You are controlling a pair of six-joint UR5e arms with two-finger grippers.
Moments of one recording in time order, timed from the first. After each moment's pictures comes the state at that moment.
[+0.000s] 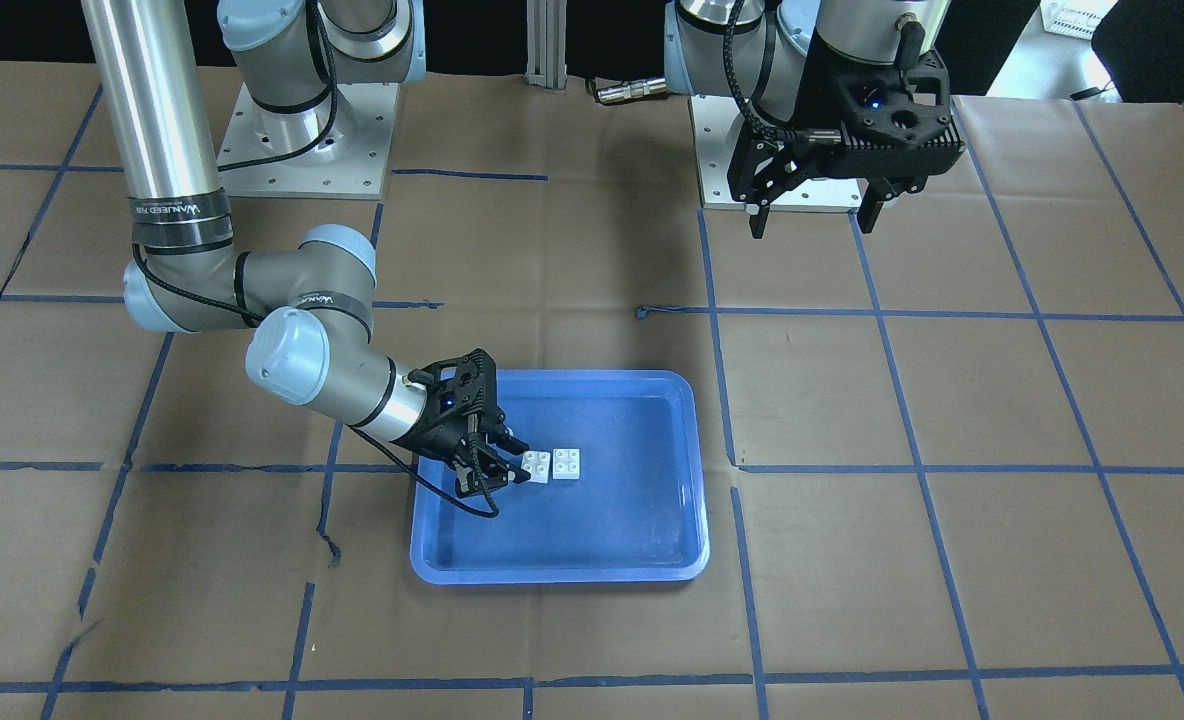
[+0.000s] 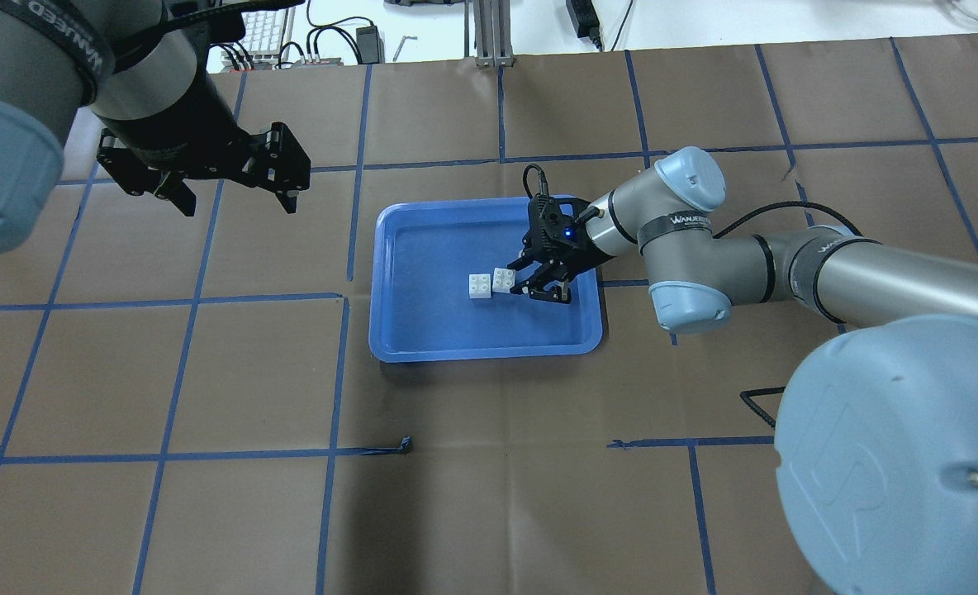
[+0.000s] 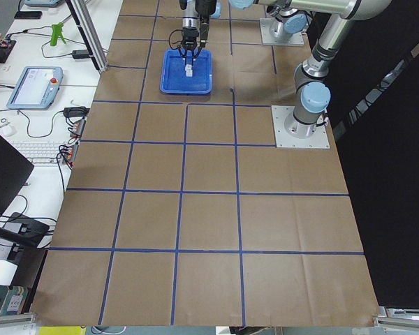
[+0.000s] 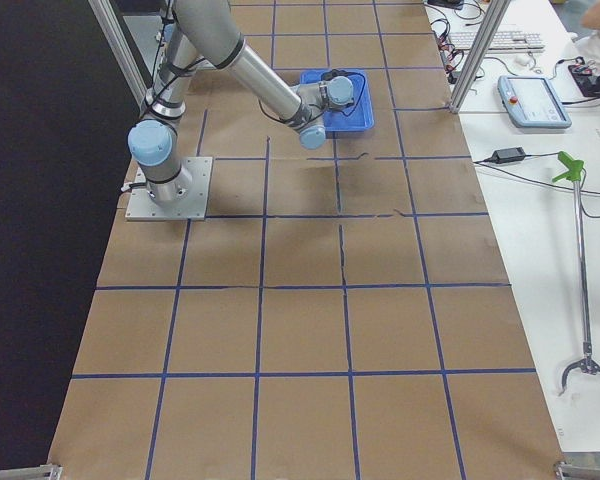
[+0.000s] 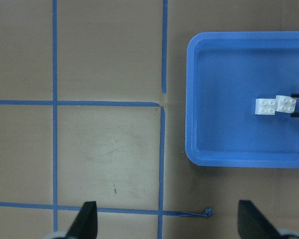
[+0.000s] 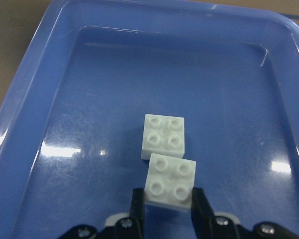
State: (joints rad) left arm -1.64 -1.50 -1.59 -1.53 1.65 -0.09; right arm 1.65 -1.03 1.93 -2.58 -0.88 -1.56
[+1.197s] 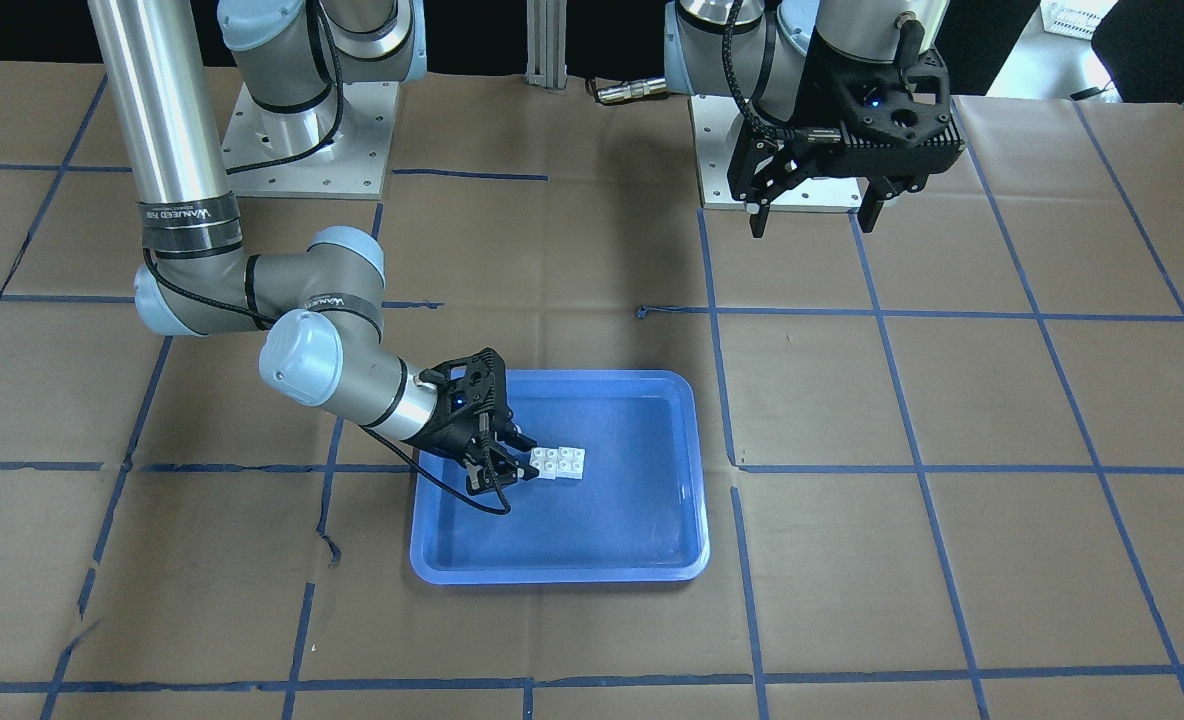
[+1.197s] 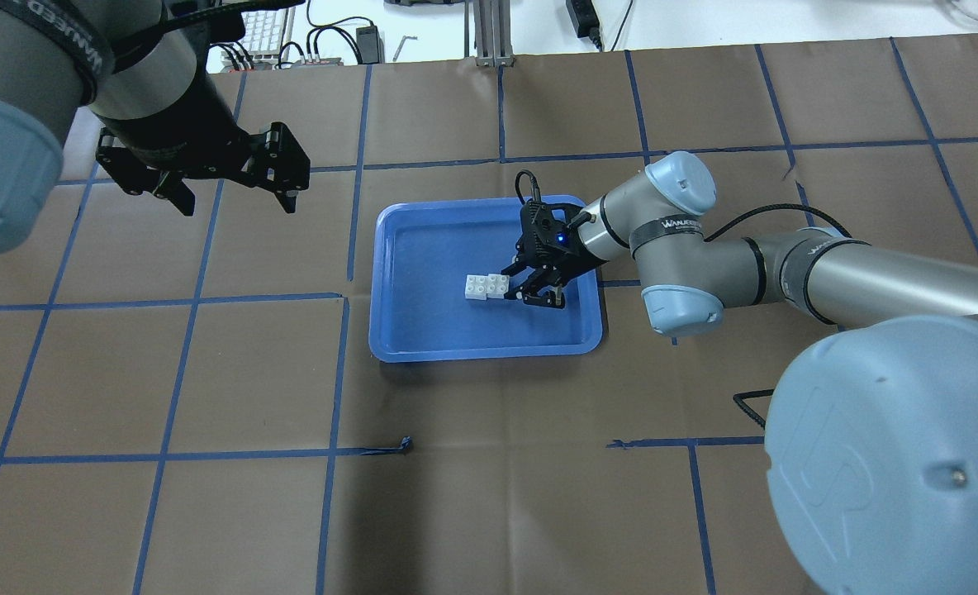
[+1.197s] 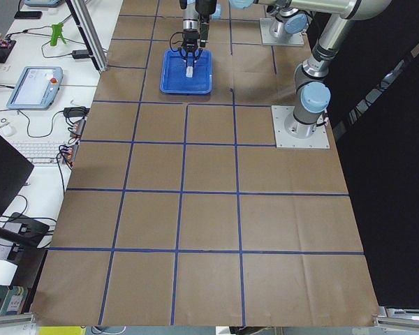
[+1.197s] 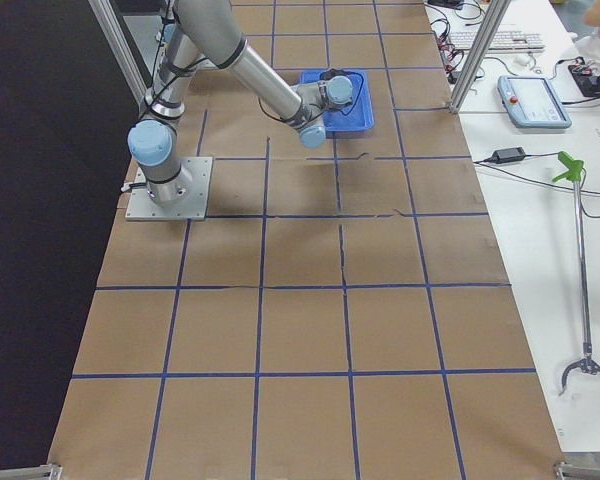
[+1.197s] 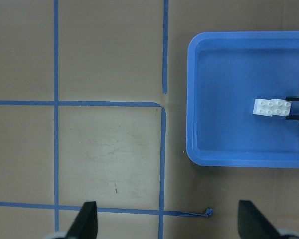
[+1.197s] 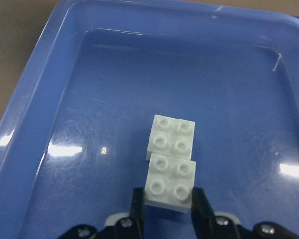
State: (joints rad) left arm -1.64 -1.50 -1.59 -1.54 1.65 -0.09; right arm 1.67 -1.02 1.93 -2.58 -0.88 -1.56
